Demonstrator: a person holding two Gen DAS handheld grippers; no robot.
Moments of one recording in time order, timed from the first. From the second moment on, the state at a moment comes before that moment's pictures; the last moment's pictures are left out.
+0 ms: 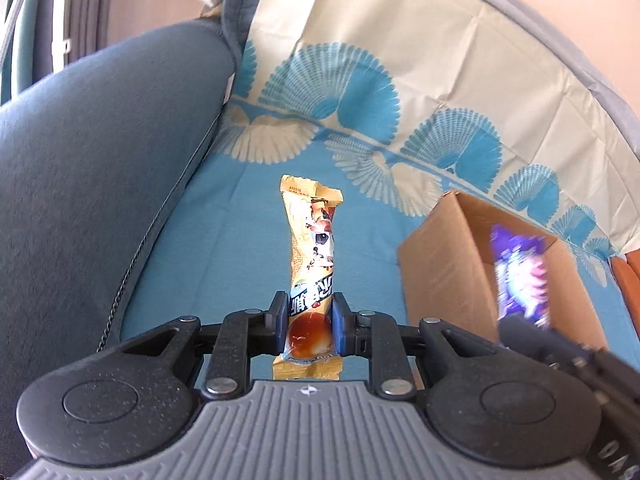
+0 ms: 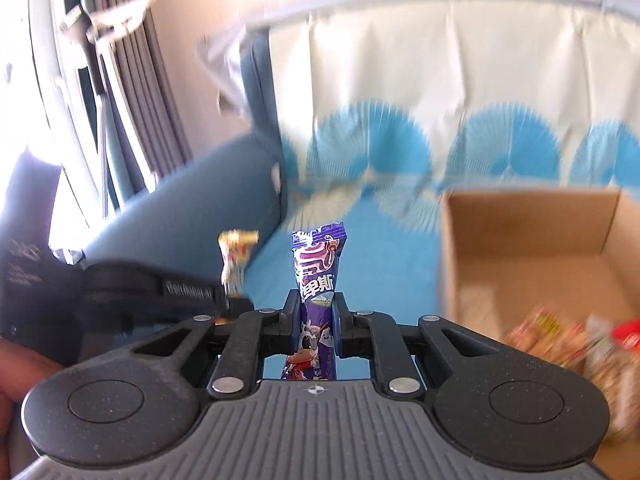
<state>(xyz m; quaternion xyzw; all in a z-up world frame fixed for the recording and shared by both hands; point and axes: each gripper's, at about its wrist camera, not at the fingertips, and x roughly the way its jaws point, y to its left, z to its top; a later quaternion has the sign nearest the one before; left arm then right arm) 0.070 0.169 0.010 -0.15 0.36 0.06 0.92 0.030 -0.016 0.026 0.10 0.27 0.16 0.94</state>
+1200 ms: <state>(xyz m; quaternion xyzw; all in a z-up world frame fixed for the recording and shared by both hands) 0.097 -0.027 0.029 -0.08 0.24 -0.17 0.95 -0.006 -0.231 0.046 0.09 0.21 -0.02 0.97</state>
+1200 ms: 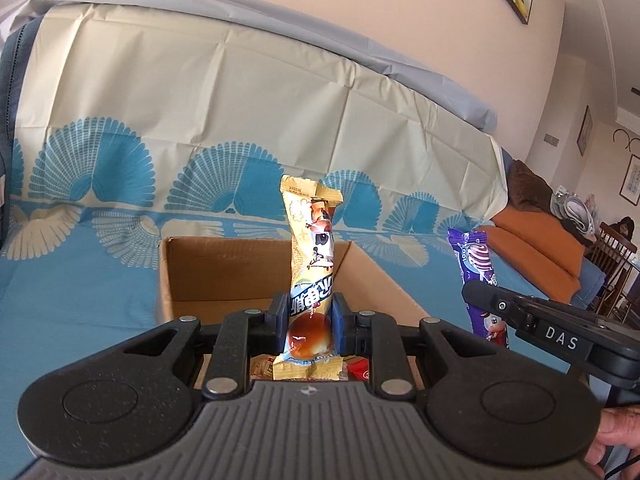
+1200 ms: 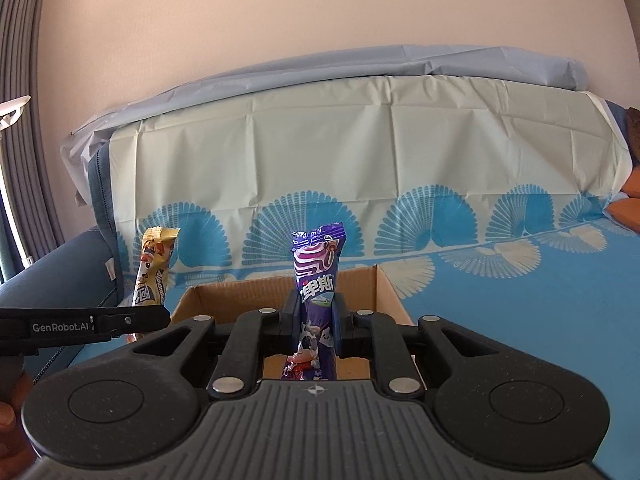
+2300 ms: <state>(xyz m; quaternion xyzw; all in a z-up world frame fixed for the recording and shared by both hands) 0.094 -0.032 0.028 -0.09 0.22 -0.19 0.95 0.002 -0.218 0.040 0.06 0.22 -0.03 0.97</state>
